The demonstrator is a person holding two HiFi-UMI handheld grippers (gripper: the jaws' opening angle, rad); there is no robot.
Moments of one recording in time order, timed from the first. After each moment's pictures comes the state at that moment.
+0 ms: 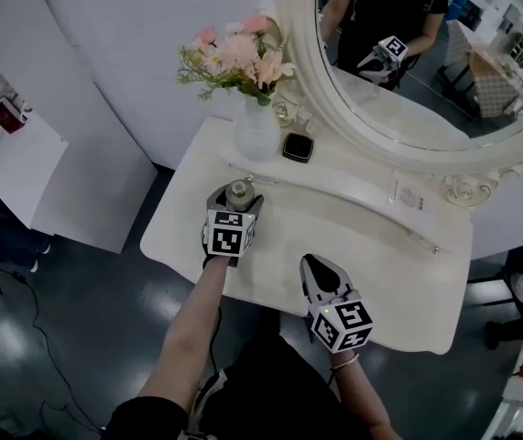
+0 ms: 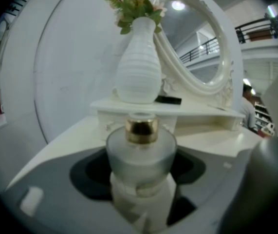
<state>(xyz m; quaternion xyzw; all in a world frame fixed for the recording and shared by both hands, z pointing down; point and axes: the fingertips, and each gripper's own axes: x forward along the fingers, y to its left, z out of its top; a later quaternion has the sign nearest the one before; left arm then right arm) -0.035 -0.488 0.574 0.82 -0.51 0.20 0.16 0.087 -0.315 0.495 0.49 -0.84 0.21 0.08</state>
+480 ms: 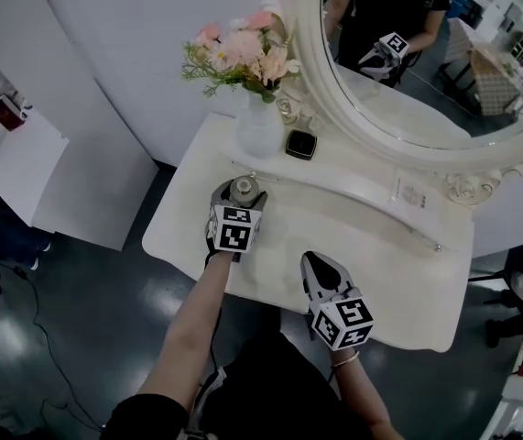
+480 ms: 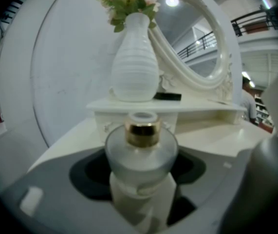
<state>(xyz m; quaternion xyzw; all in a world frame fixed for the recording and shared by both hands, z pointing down) -0.031 -0.493 0.578 0.82 -0.51 0.22 0.14 0.081 -0.317 0.496 0.49 -0.84 0.21 0.08</state>
